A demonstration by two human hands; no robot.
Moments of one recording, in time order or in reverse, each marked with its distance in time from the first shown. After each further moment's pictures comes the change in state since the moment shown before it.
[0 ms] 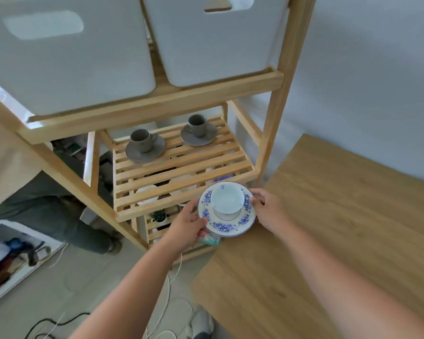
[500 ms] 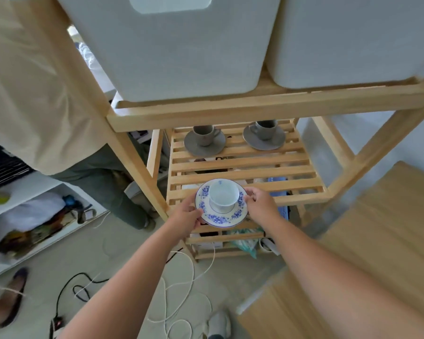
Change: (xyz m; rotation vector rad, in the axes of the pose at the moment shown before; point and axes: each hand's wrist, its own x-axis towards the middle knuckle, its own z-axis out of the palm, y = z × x) left_hand 0.043 -0.032 -0.134 -0.052 0.278 -0.165; right_hand 0.082 -0.070 0.159 -0.146 -0.217 -0.022
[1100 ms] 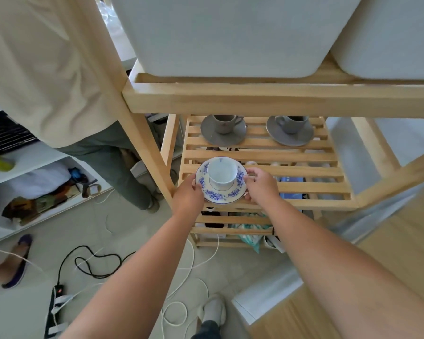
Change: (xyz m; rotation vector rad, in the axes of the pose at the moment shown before) left_hand 0.056 -0.011 -0.009 0.139 0.433 0.043; right_hand 0.055 -0.033 0.038 -0.038 -0.005 0.032
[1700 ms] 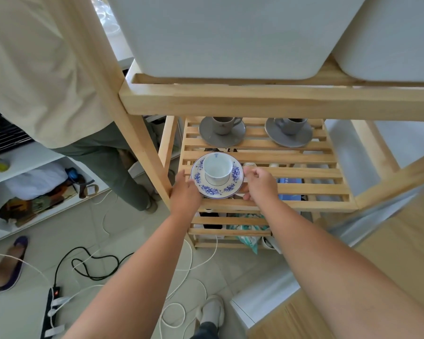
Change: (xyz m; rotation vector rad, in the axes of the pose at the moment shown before) left_hand 0.014 -0.003 0.006 -0.144 0.038 -0.041; right_hand -0.003 -0.008 0.000 0.053 0.071 0.052
